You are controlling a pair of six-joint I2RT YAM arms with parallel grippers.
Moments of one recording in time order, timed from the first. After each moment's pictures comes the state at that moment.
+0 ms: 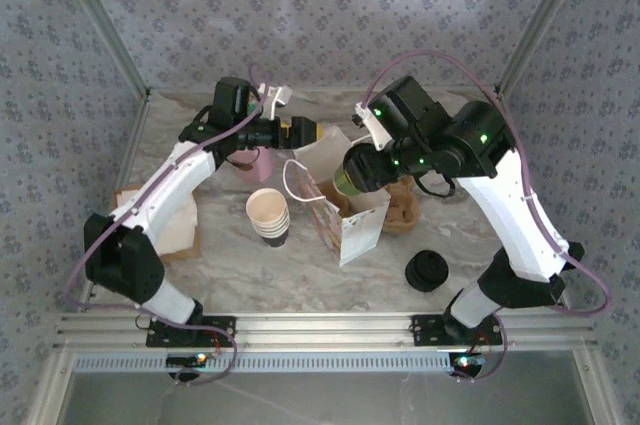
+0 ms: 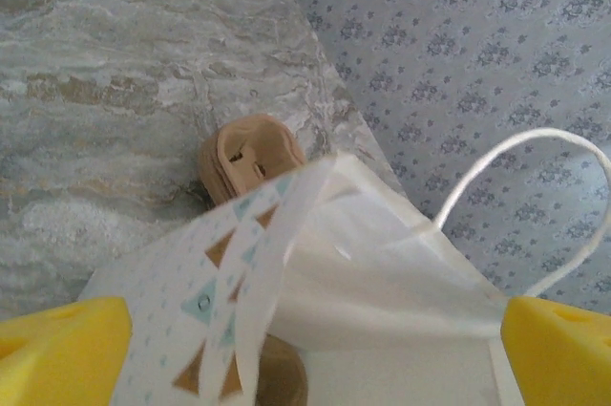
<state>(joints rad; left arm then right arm) -0.43 1.53 1.39 -0.42 0.75 -0.45 0.85 1.58 2.30 -1.69 0.09 0.22</state>
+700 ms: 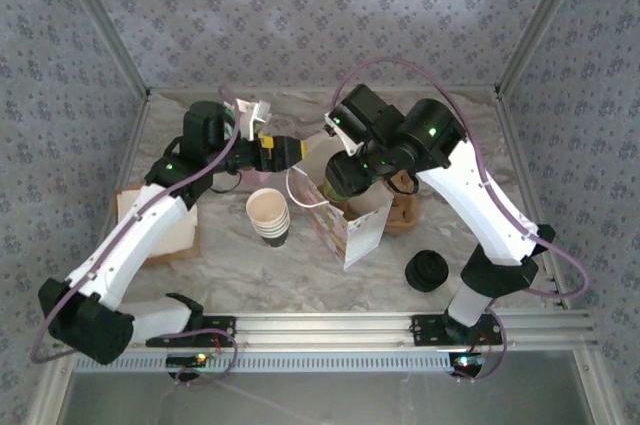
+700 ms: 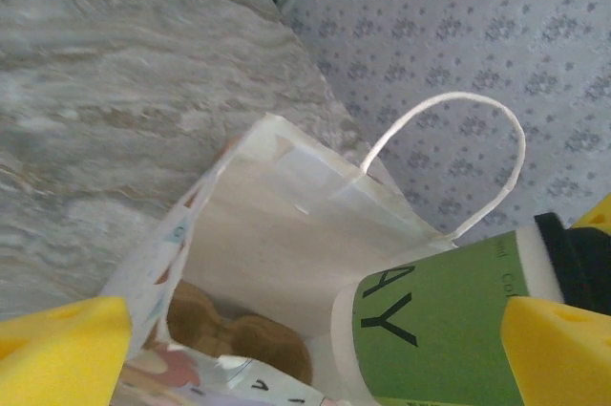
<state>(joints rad) -0.46 1.19 1.19 -0.41 0.56 -0.46 0.93 1.69 2.30 -1.69 0.16 0.24</state>
